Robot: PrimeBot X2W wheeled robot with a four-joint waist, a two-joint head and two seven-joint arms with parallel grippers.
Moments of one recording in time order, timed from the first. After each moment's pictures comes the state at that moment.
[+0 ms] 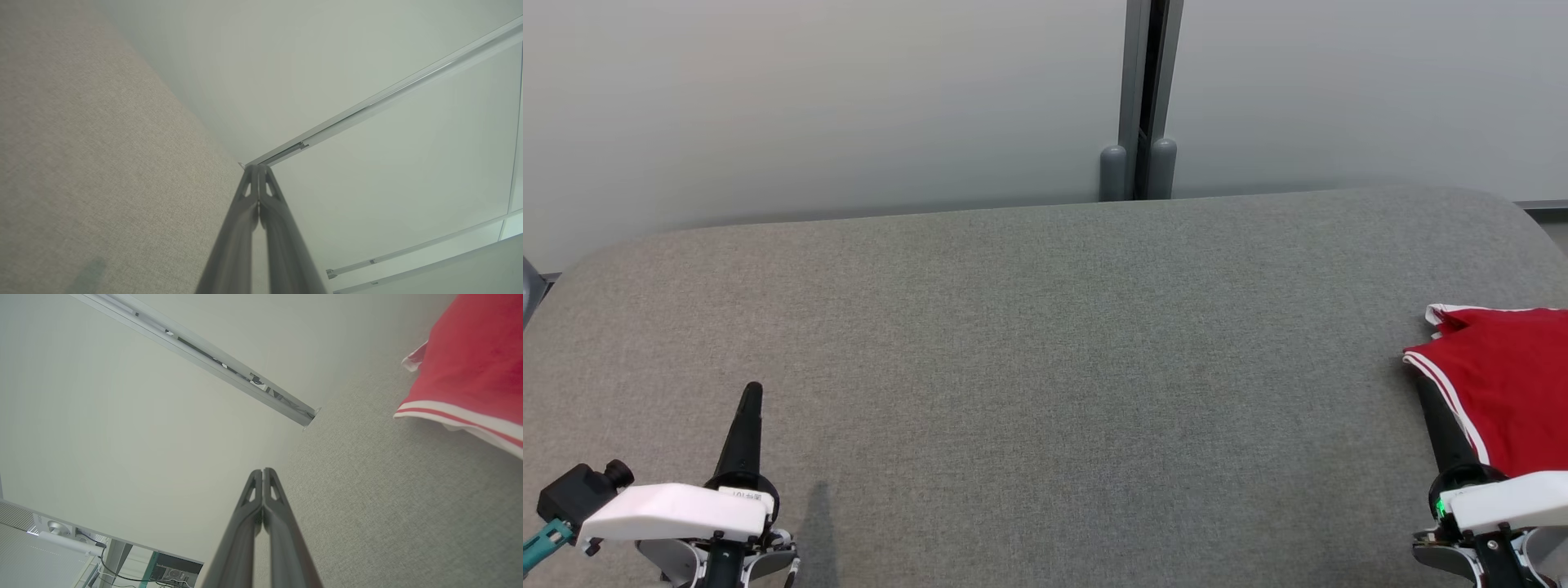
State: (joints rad) left arm -0.07 0.17 -0.05 0.20 -1.24 -0.02 -0.02; right arm -0.06 -0.05 -0.12 0.18 1.11 0.13 0.11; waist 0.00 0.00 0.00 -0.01
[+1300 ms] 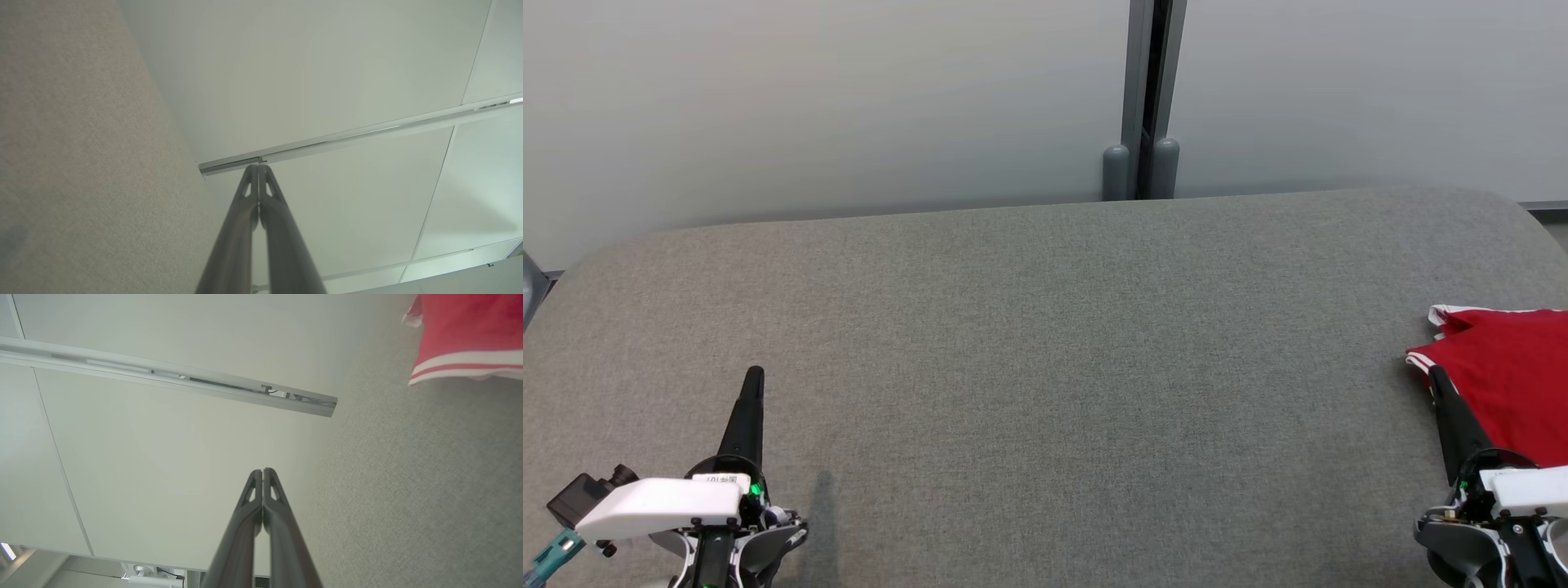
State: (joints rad) left arm -0.11 0.09 0.03 0.25 -1.50 -0.10 0.04; right arm -0.11 -0.05 -0.15 0.24 1.44 0.13 0.14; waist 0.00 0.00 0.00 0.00
